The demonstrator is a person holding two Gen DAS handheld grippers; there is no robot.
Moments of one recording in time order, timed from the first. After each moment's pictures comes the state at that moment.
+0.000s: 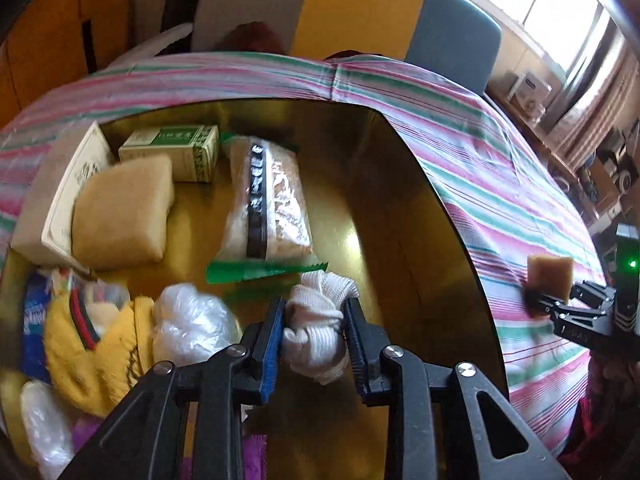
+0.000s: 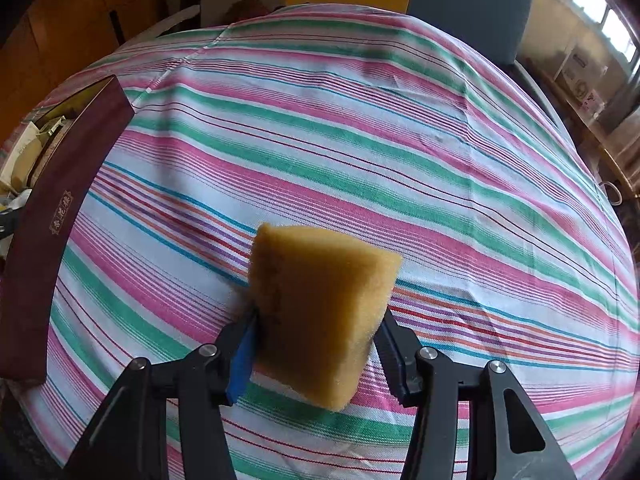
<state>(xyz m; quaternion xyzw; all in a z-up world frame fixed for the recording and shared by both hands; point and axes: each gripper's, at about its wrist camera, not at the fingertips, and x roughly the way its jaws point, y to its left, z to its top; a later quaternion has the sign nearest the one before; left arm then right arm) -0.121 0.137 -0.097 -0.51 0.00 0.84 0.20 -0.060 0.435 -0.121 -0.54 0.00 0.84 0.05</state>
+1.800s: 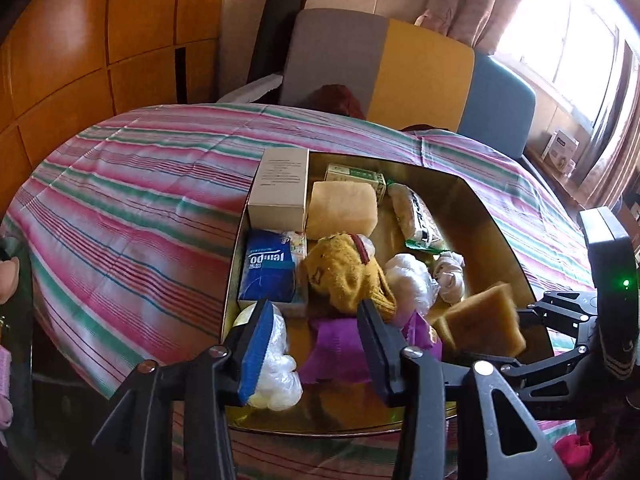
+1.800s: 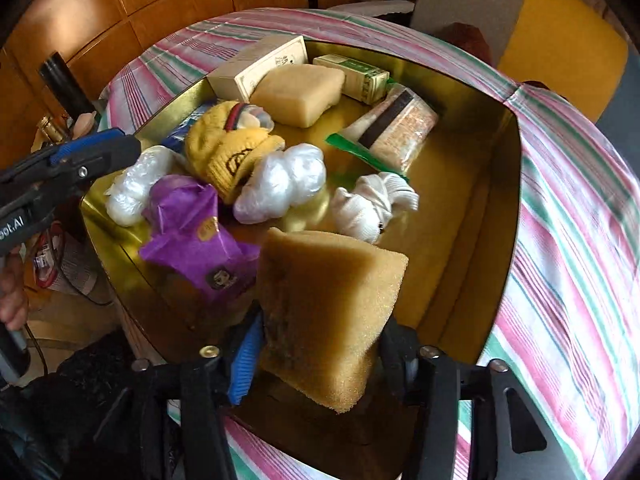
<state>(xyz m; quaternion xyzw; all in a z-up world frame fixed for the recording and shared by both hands) -0.048 -0.009 -0.051 -0.42 -0.03 0.90 0.11 -0.061 0.173 -0.091 -0.54 -0.10 0.81 -0.19</state>
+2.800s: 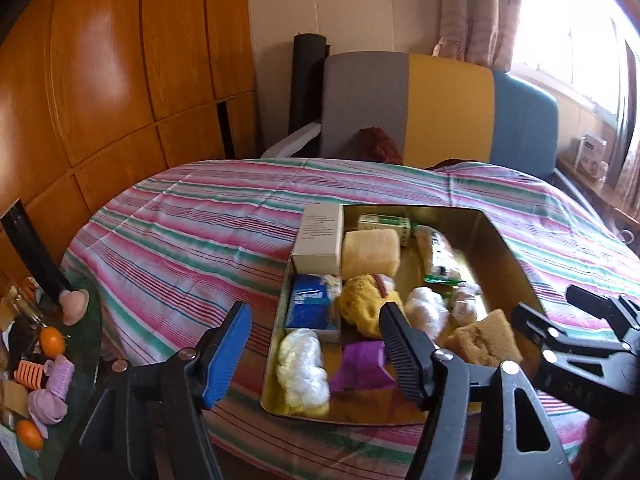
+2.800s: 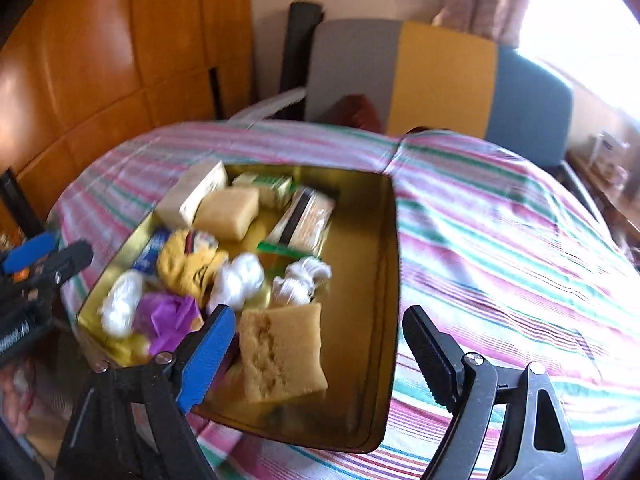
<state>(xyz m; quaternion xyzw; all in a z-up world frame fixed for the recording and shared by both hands) -0.008 0.002 -0.007 -0.34 0.03 0.94 0.02 -0.018 0.187 -0.035 -0.38 0.00 0.92 -0.01</state>
